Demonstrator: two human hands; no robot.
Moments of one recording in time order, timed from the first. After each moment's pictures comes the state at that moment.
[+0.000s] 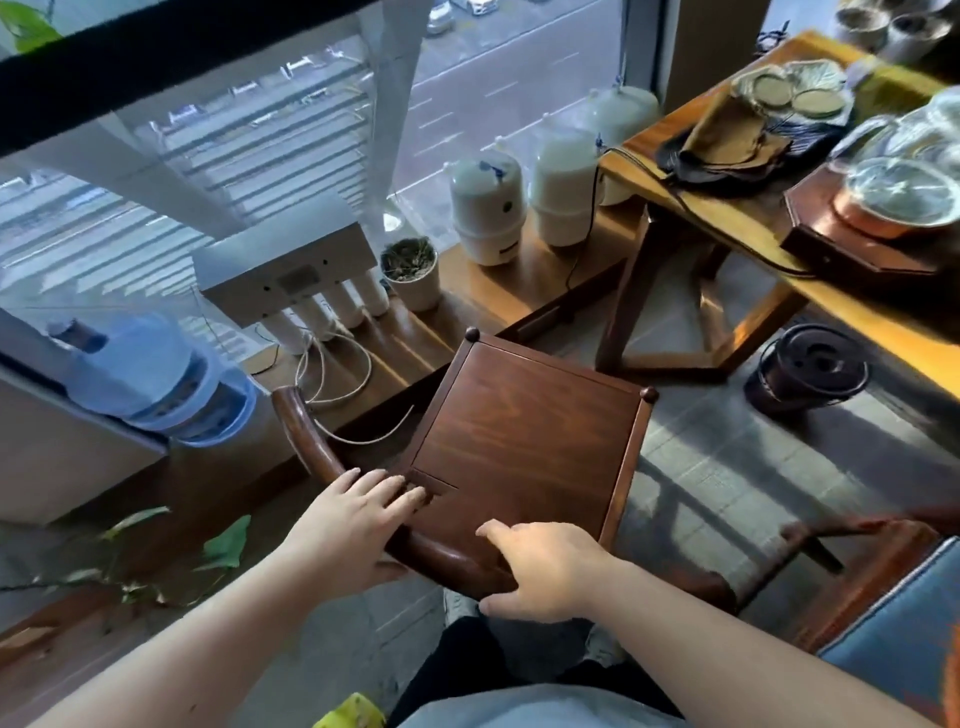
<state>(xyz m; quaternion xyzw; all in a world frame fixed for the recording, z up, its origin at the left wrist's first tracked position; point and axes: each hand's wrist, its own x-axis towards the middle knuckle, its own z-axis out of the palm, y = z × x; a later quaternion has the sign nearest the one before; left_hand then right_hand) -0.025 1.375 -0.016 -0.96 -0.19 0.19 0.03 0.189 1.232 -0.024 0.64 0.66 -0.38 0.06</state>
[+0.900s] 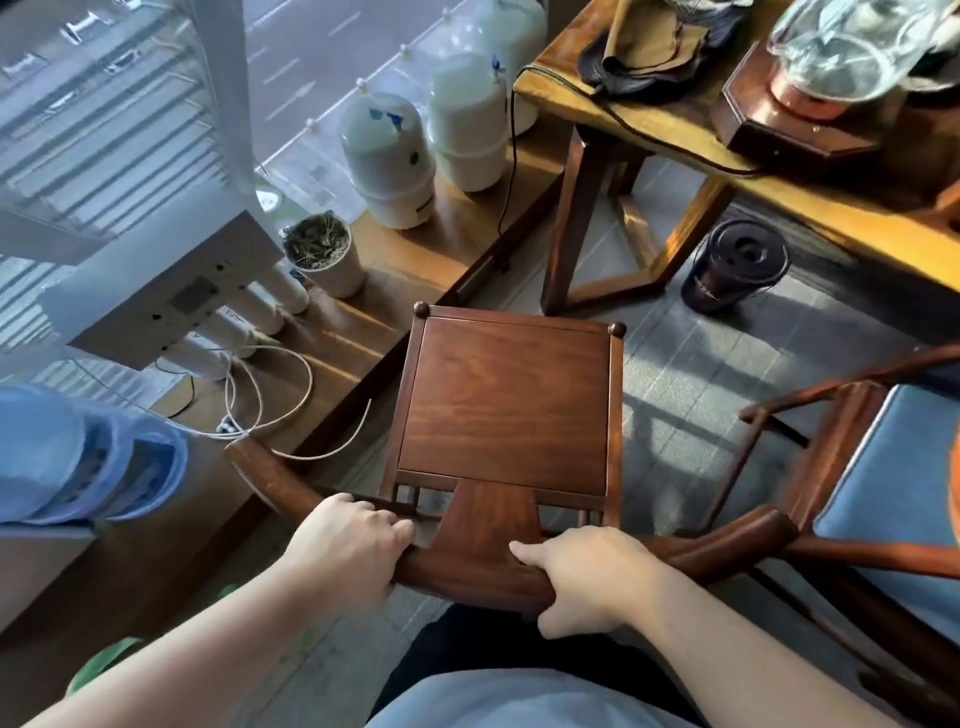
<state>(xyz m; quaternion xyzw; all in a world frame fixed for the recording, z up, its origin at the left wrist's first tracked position) -0.021 1.444 -0.038 -0.96 -0.02 0.29 -0.03 0.156 1.247 -0.024 0.69 0.53 -0.47 0.12</state>
